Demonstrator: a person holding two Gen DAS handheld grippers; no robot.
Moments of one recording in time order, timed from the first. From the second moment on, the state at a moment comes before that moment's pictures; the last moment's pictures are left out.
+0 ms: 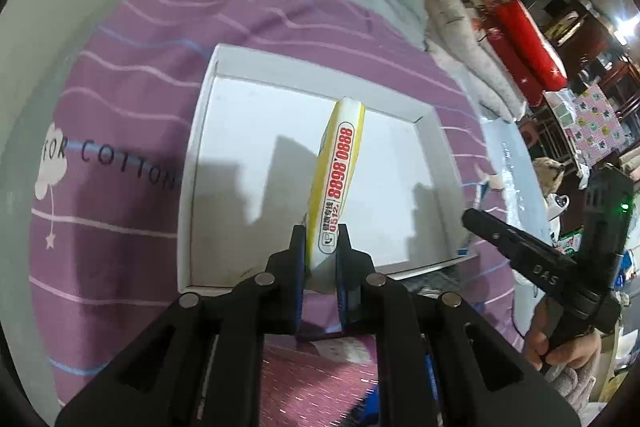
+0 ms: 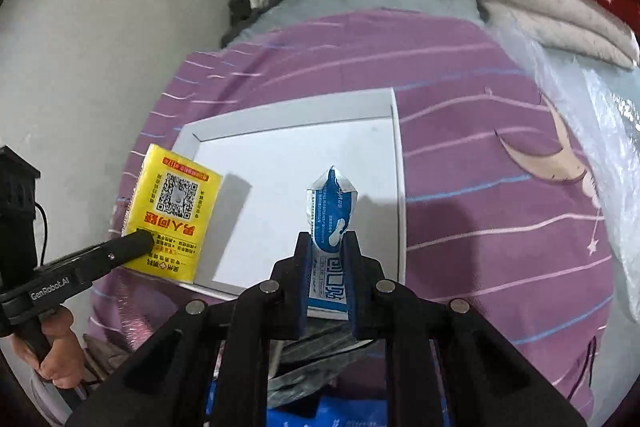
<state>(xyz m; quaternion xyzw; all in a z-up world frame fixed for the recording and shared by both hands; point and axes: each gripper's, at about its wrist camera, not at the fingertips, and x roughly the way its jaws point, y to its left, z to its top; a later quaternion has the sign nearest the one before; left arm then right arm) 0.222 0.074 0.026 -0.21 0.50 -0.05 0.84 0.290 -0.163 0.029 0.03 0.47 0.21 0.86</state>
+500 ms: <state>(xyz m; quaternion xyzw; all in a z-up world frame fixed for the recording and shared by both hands) 0.193 0.065 0.057 -0.13 0.43 -0.02 0.89 0.271 -0.155 0.036 0.00 0.41 0.19 0.89</state>
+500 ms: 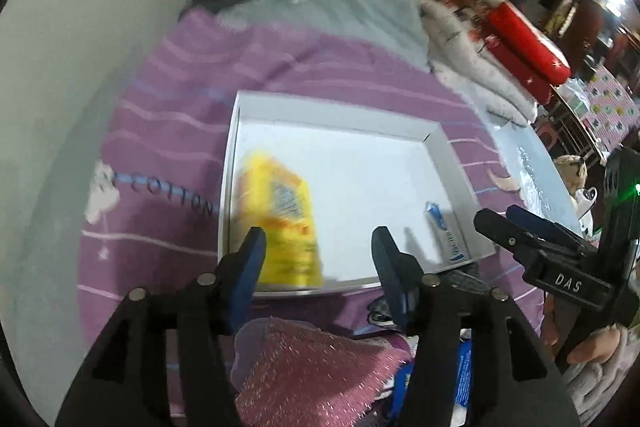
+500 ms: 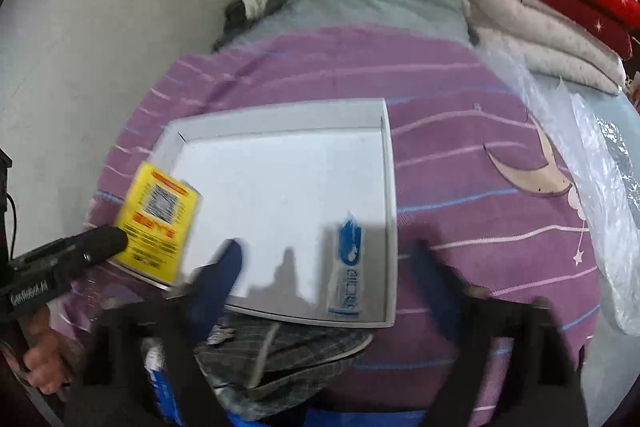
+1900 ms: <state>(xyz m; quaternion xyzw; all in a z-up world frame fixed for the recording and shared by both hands) 0.103 0.033 0.035 -0.06 0.41 -0.02 0.91 0.152 -0.165 0.013 0.07 0.31 0.13 0.94</state>
